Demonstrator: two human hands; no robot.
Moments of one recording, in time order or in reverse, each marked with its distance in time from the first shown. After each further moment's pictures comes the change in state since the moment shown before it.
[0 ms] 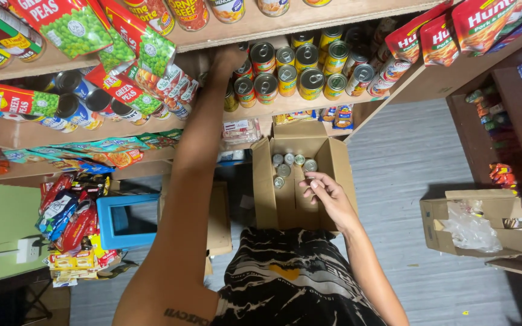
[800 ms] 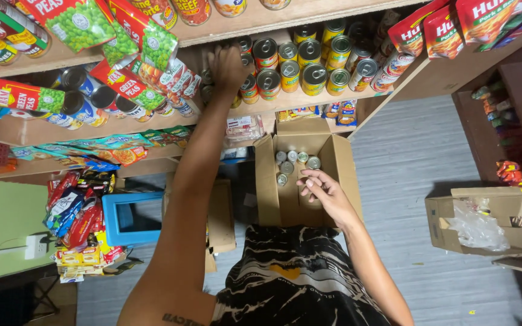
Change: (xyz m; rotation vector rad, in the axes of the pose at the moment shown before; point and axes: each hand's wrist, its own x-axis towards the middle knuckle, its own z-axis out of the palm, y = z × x) left_hand -0.123 0.035 -0.046 0.109 0.415 0.176; right_hand 0.001 0.004 0.009 -0.040 -0.043 0.035
